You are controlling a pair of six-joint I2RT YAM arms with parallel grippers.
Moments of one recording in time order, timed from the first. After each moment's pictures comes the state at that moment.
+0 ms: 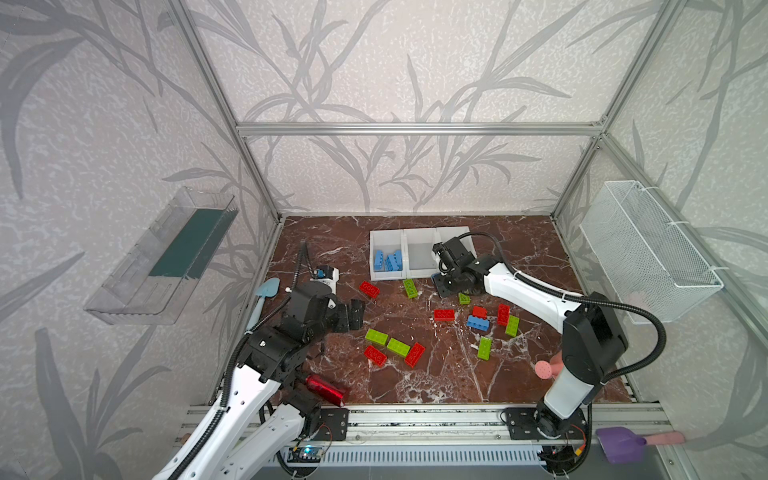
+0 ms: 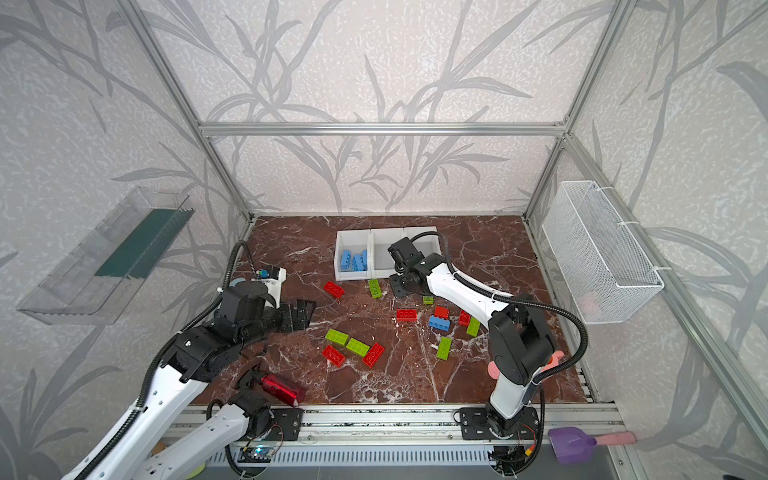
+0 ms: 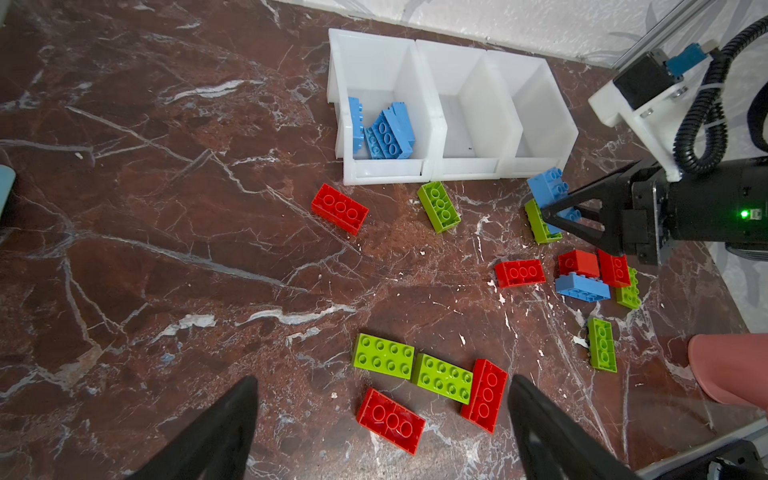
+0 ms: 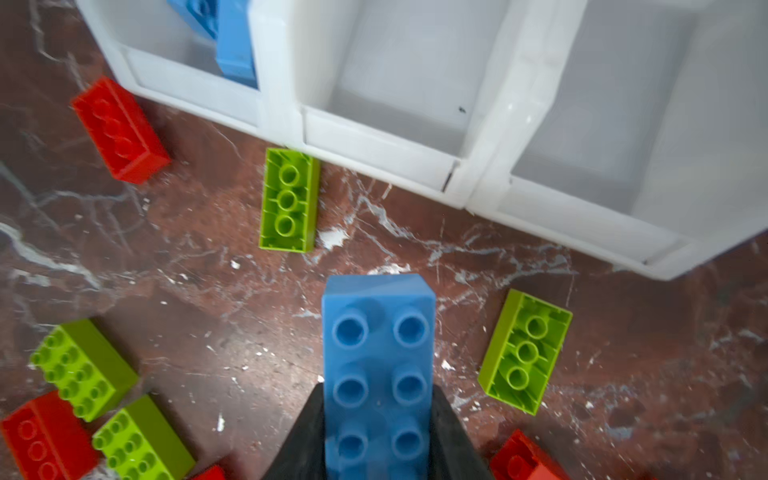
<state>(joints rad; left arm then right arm) -0.46 0.72 0.89 -0.85 -0.08 -0.42 0.65 1.73 1.35 -0.66 0.02 0.26</state>
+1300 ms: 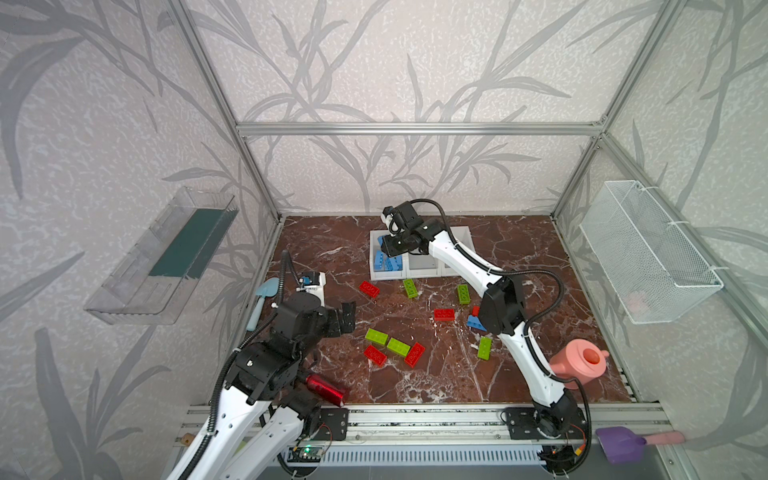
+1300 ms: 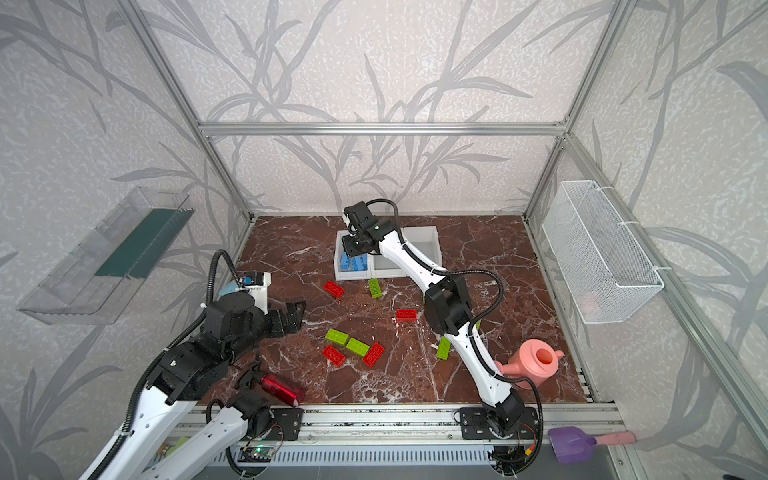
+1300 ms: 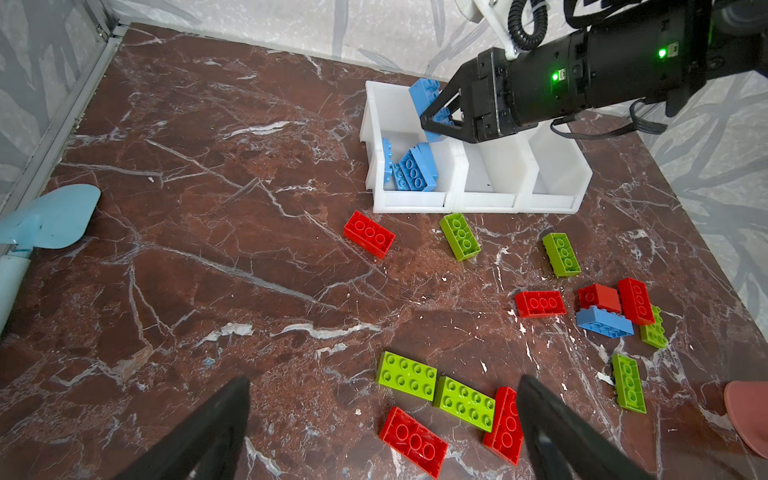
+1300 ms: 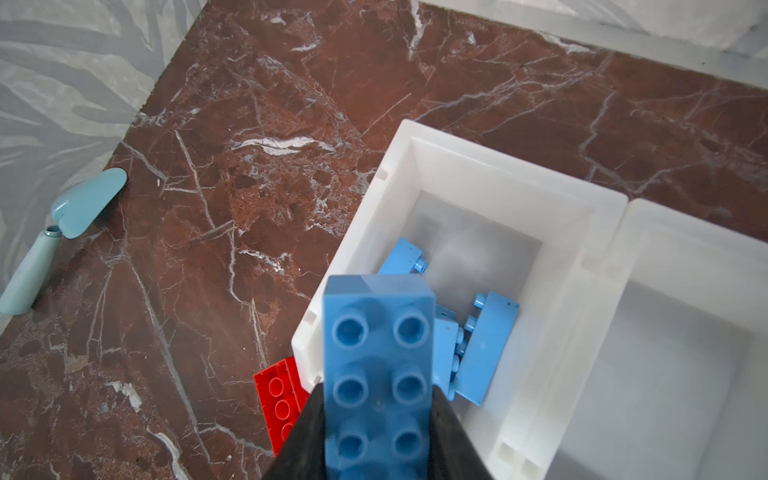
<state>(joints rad) -0.46 0.62 0.85 -0.84 -0.17 -0.42 0.68 2.49 2.46 -0.82 -0.13 0.26</state>
